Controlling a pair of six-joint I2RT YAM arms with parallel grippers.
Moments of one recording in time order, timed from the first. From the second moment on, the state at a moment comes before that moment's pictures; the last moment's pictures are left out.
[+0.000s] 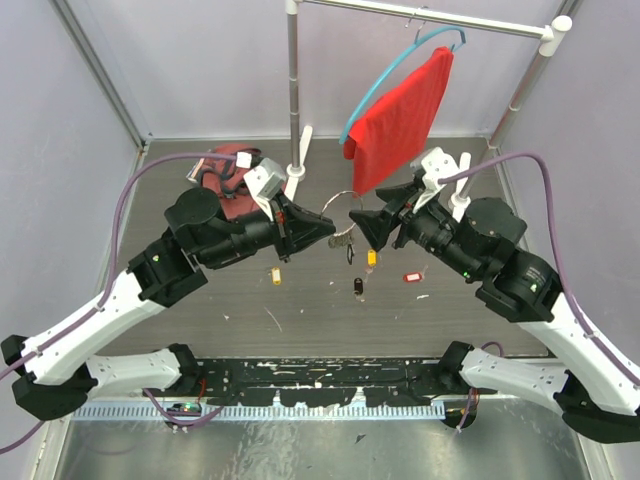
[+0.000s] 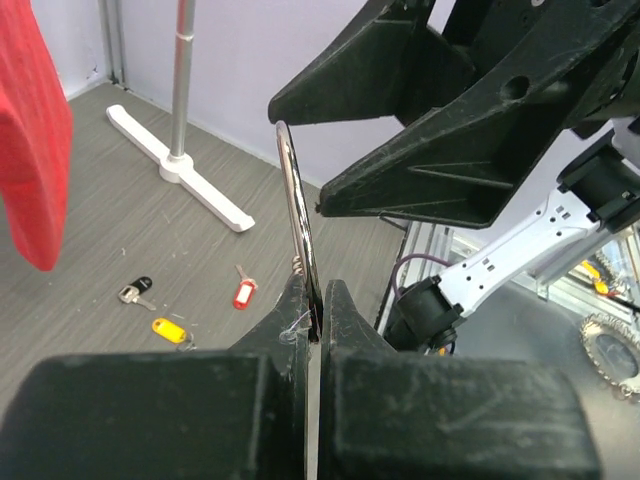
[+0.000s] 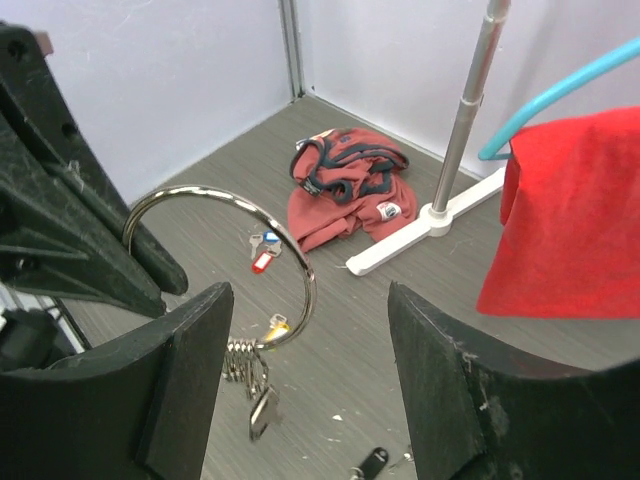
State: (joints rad) left arm -0.98 1.06 1.26 -0.17 0.22 -0.30; right arm 0.88 0.88 1.32 -0.43 0.11 0.11
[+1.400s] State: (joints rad) left arm -0.98 1.05 1.37 -0.09 0.00 -0.37; right arm 0.88 0.88 1.04 -0.07 -0.27 0.06
